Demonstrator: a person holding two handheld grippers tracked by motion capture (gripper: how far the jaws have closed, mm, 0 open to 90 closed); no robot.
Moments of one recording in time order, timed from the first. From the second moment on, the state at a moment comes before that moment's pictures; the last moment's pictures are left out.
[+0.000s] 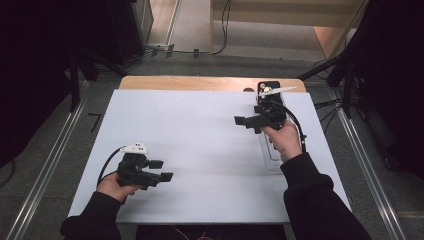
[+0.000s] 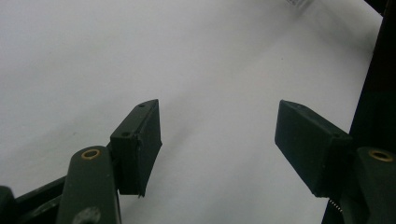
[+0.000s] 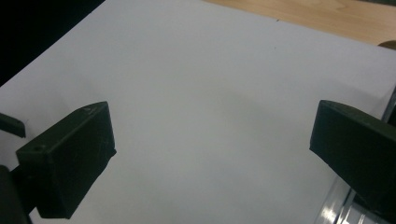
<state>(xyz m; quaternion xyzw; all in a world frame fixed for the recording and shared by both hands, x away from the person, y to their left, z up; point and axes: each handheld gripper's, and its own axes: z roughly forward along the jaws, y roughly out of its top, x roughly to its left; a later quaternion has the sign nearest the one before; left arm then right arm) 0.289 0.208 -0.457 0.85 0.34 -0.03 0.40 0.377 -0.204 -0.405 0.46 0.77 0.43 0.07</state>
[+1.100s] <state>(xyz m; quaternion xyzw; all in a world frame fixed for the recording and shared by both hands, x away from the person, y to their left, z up) 0.284 0.210 -0.453 0.85 0.34 -0.04 0.40 0.302 -0.208 -0.426 0.38 0.81 0.44 0.01</state>
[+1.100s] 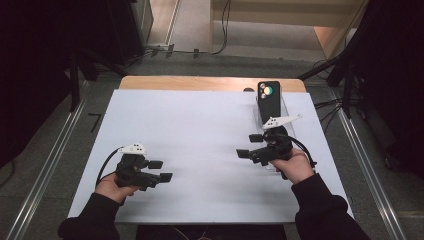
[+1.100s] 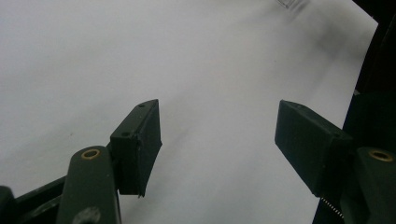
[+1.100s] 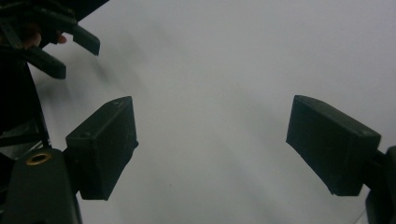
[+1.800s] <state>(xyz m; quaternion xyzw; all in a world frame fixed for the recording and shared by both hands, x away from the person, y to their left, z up) 0.279 0.213 -0.452 0.85 0.34 -0.04 0.41 0.263 -0.226 -0.450 0.37 0.84 0.41 0.00</state>
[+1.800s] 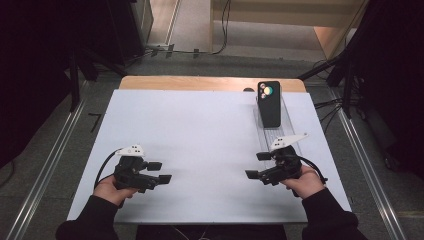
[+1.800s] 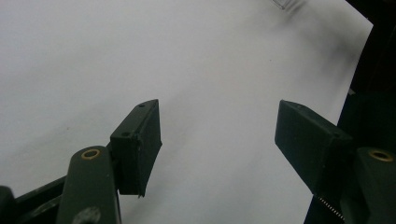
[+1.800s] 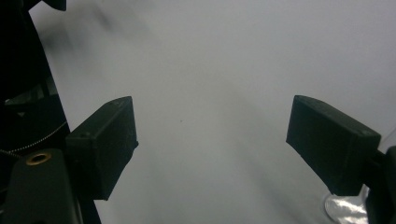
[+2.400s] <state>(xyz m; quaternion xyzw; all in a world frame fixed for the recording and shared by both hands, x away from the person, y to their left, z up) 0.272 0.214 -0.453 0.84 0.34 -0.04 0.41 0.249 -0.249 -0.472 0.39 0.84 0.38 -0.01</state>
